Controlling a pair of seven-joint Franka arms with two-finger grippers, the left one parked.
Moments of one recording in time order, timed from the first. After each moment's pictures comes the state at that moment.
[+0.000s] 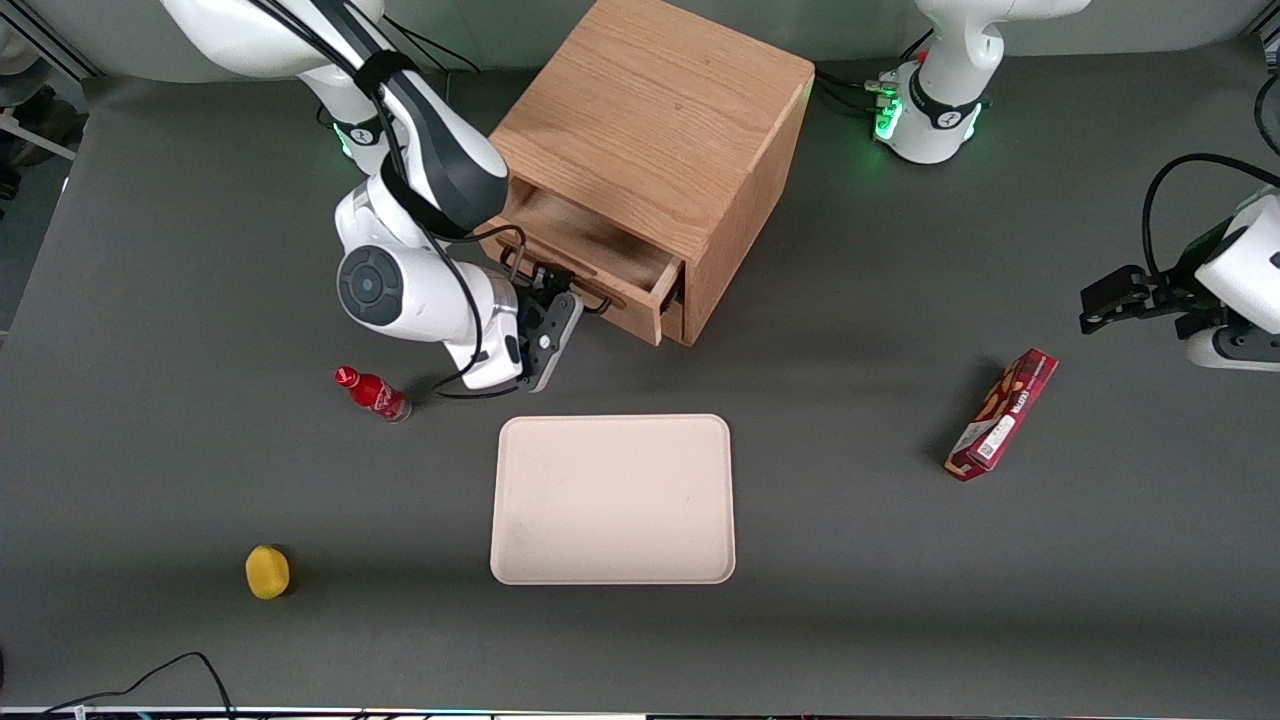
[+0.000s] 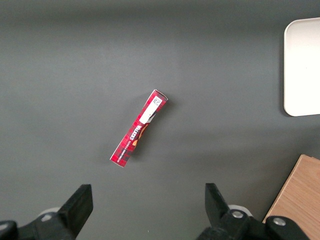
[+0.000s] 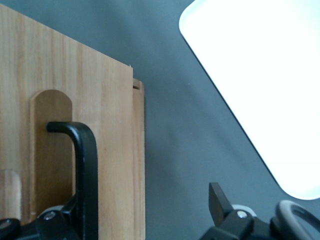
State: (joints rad) arm 0.22 0.38 0.34 -1.73 0.31 2.00 -0.58
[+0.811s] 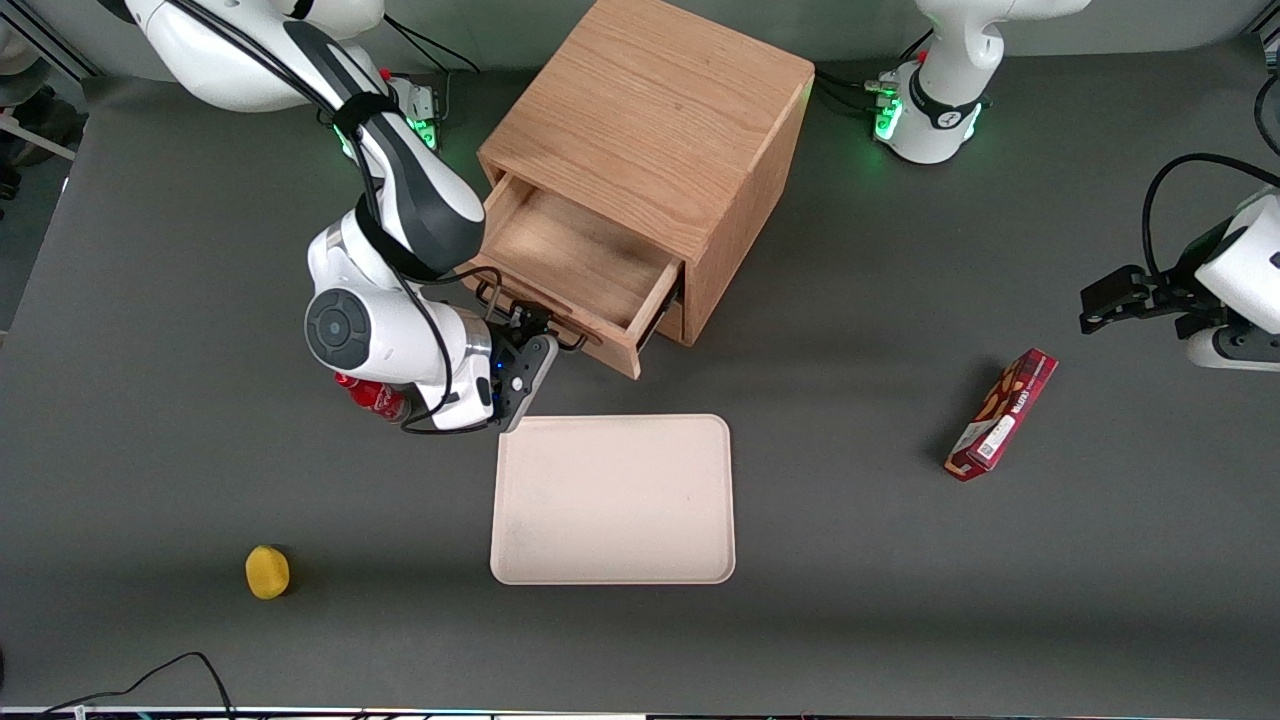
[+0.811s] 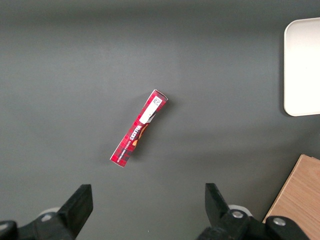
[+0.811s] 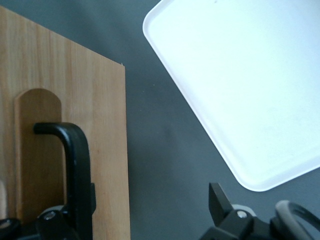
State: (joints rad) arm 0.16 0.47 0.33 -1.62 0.25 1.97 -0.59
